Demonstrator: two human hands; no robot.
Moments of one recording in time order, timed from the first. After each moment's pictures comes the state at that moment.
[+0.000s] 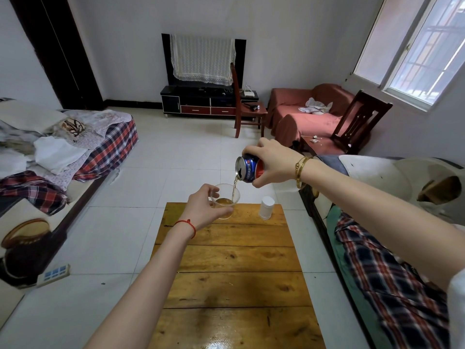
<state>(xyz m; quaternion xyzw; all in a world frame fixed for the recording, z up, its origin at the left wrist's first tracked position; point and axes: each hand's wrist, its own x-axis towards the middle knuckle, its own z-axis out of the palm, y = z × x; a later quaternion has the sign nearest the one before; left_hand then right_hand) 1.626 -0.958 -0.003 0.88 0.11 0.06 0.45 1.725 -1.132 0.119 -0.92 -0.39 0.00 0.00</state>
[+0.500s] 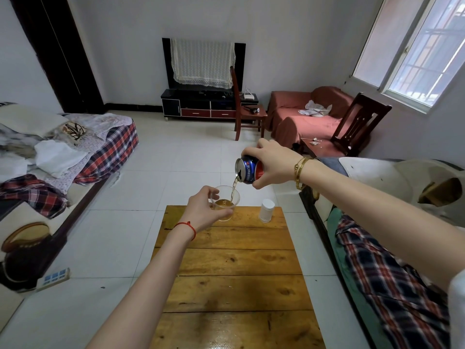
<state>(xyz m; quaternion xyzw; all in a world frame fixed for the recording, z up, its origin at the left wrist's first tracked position) 1.628 -0.960 0.000 0.88 0.12 0.06 0.45 1.725 -1.133 0.125 -0.92 -0.39 -0.01 -0.02</state>
